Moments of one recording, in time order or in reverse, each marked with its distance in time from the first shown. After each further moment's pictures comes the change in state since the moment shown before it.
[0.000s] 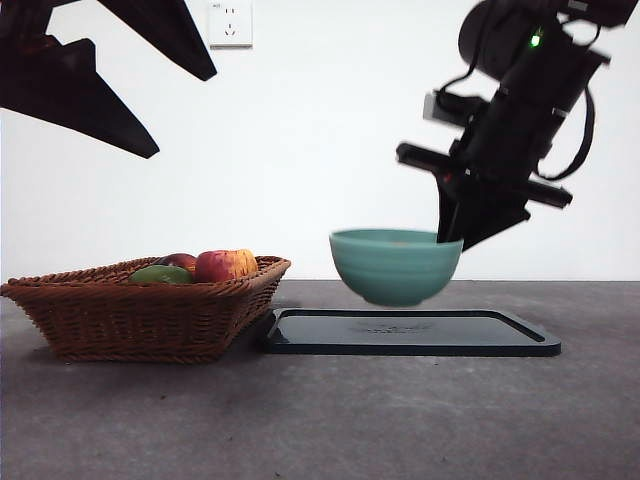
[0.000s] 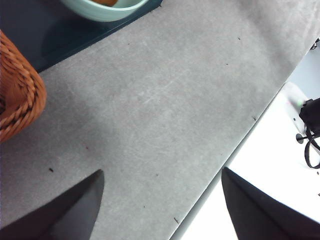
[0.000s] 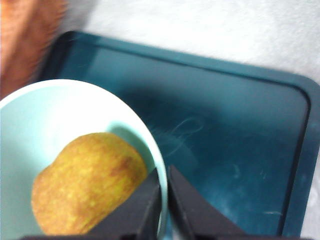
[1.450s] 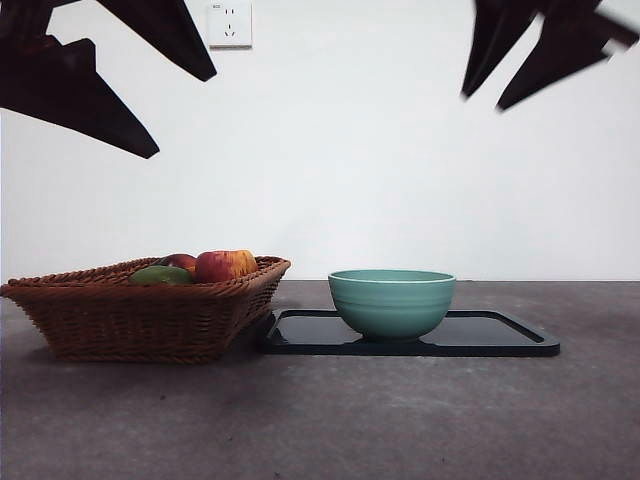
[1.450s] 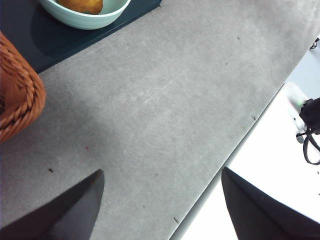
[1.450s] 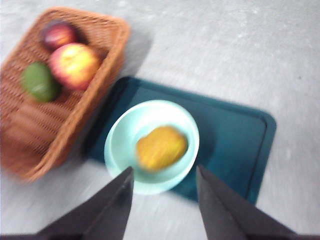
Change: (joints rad) left arm 0.000 0.000 0.000 0.000 0.000 0.003; right arm 0.024 -0.446 0.028 -0.288 -0.002 -0.051
